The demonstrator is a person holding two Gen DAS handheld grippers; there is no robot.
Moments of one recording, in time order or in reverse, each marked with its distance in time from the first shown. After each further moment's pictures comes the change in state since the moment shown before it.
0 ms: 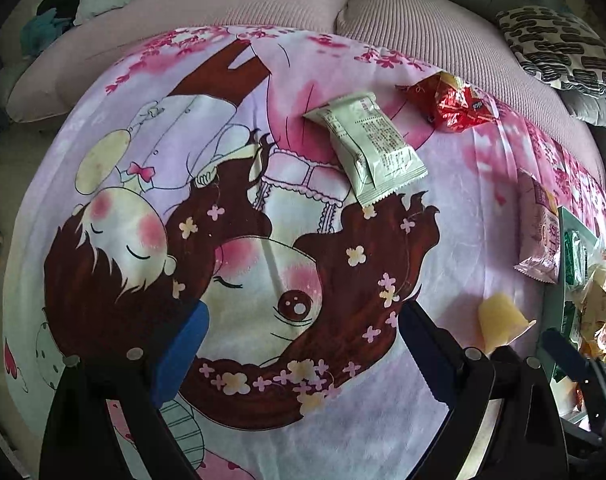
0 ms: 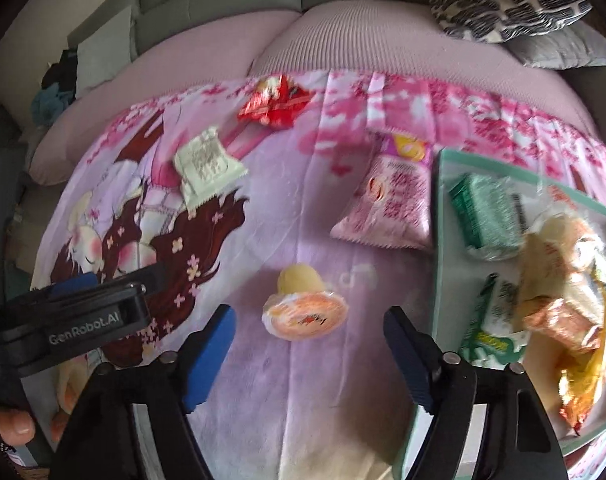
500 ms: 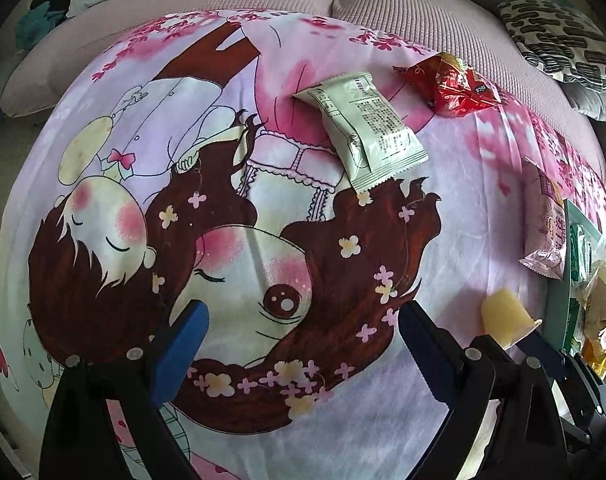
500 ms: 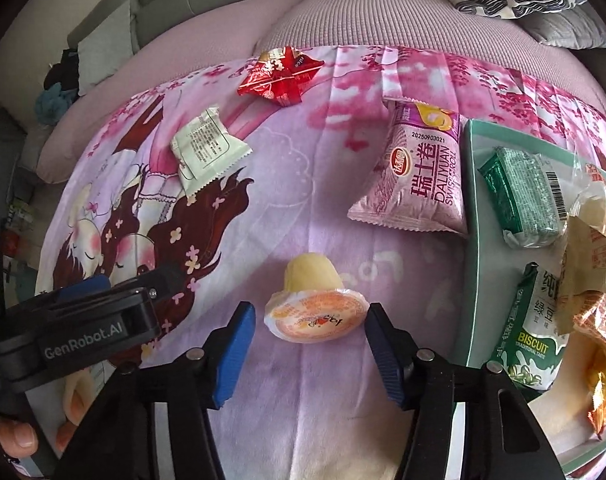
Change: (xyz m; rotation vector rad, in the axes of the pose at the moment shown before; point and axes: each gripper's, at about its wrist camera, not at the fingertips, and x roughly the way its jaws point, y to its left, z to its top) left arm 0.019 -0.006 -0.001 0.002 0.037 -0.012; right arm 0.019 -0.003 0.001 0.027 0.027 0.060
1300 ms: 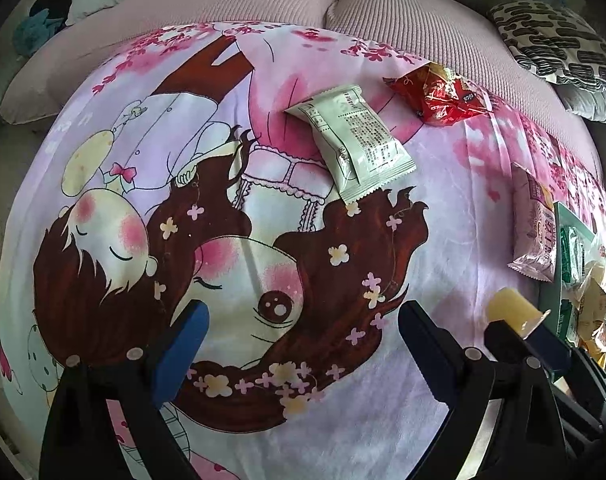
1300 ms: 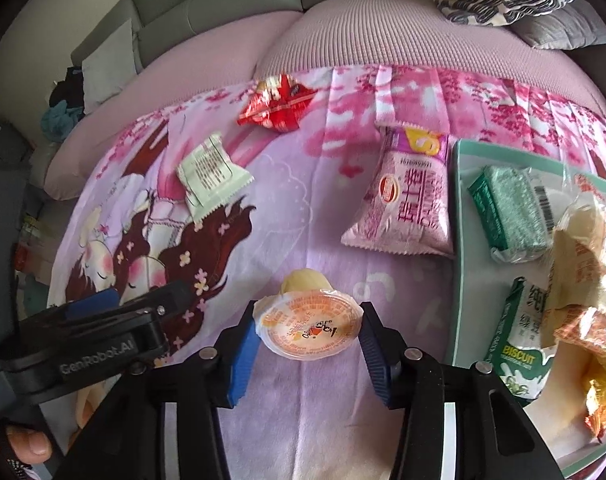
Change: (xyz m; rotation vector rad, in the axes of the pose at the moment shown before) left arm -0.013 -0.002 0.004 0.015 -0.027 -0.008; right arm -0.019 -0.007 0.005 0.025 -0.069 0.026
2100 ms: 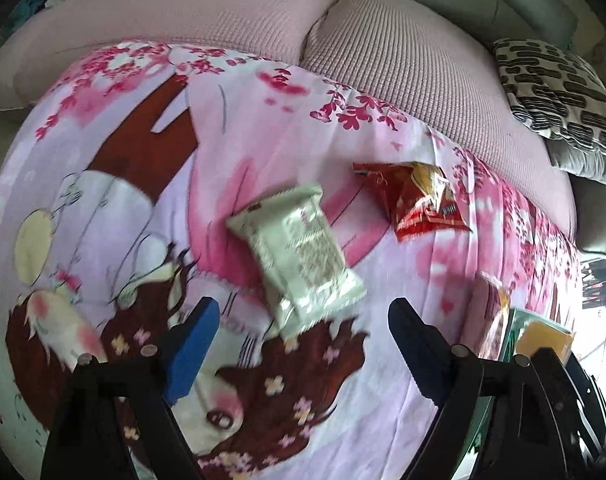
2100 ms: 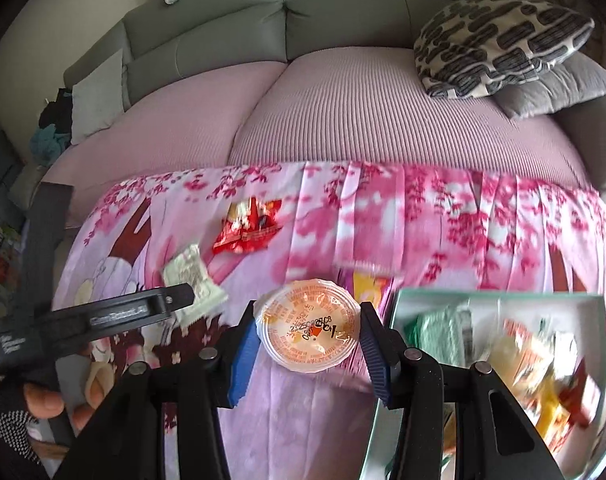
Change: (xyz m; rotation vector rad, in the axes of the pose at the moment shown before) left arm 0.005 -0.011 0.094 -0.077 0.048 -0.155; right arm -0.039 -0.012 0.094 -0.031 -0.107 -0.097
